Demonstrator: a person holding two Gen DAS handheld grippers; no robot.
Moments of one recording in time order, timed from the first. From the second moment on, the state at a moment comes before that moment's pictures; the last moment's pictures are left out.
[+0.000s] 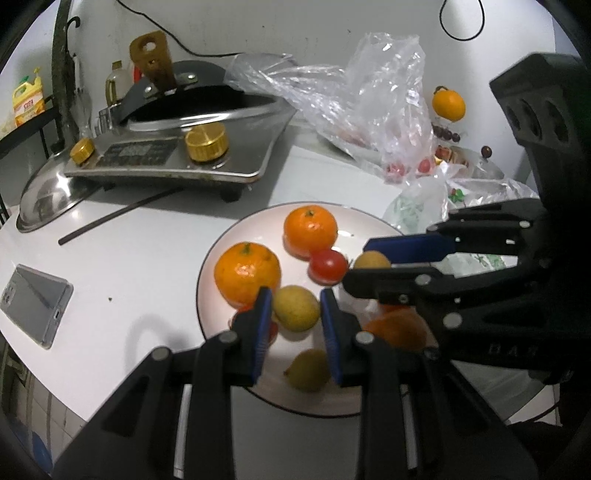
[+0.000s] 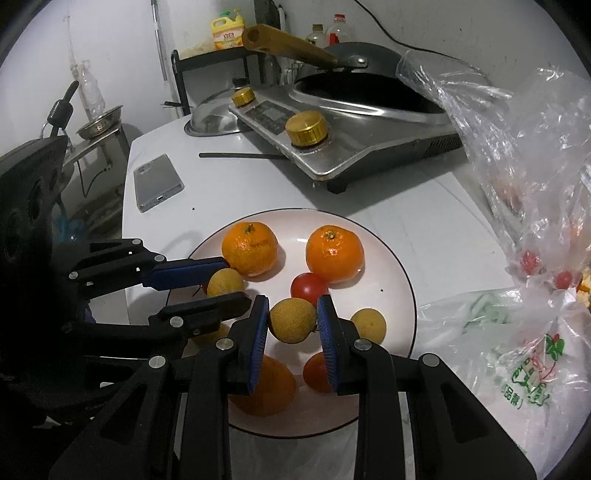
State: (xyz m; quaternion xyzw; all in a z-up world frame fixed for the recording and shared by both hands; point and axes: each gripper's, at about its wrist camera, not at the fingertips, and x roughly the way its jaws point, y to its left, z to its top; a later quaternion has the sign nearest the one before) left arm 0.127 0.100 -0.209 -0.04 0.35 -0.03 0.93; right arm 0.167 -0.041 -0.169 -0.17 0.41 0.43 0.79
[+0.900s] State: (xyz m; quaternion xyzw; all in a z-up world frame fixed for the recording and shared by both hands) left arm 0.130 0.095 -0.212 -0.05 0.38 -0.04 0.92; right arm 0.174 -0.045 -0.180 -0.17 0.44 0.41 0.78
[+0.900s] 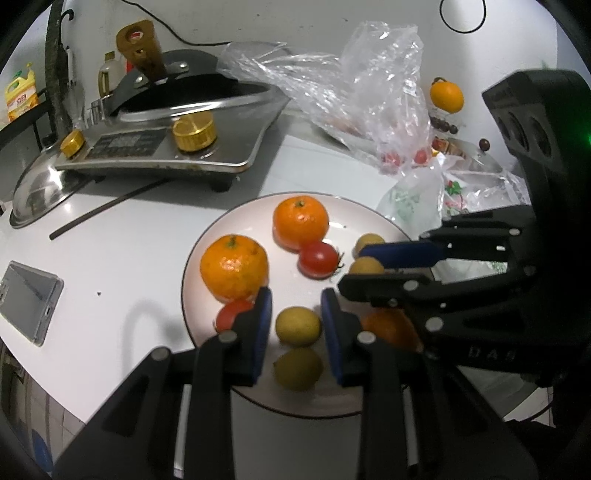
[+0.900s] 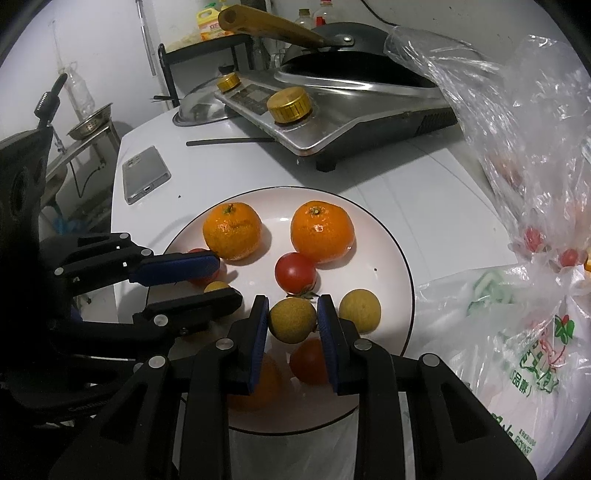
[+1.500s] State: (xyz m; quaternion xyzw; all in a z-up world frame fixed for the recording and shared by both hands) left arm 0.113 0.091 -0.196 -0.04 0.36 -0.02 0.93; right arm 0.164 -0.056 -0.166 -0.16 0.43 0.41 0.79
